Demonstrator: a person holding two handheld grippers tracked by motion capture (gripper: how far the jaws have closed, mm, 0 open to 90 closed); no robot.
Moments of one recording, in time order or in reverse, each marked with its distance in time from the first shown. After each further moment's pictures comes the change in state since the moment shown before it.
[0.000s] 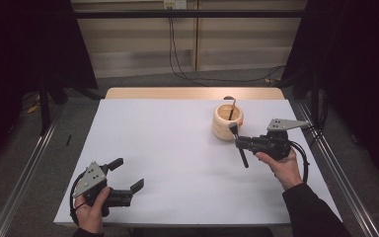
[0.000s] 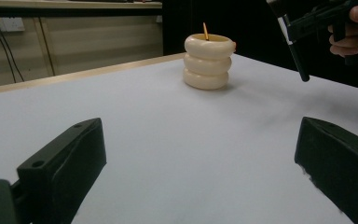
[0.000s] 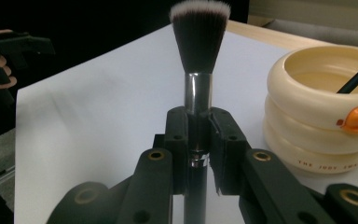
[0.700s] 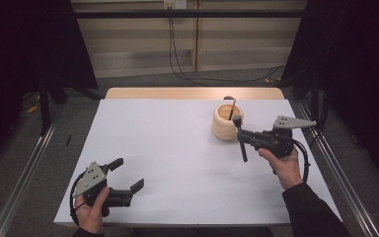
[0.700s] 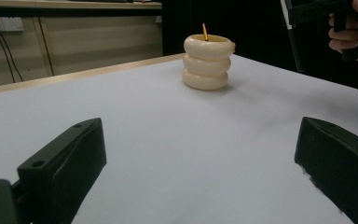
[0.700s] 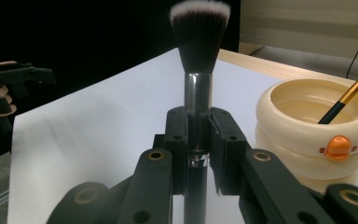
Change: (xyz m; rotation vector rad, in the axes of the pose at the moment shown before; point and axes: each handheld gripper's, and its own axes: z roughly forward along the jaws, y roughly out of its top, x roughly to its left) left arm 0.000 0.000 0.000 0.000 -0.004 -0.002; right arm 0.001 0.007 -0.006 -0.111 -0.026 0.000
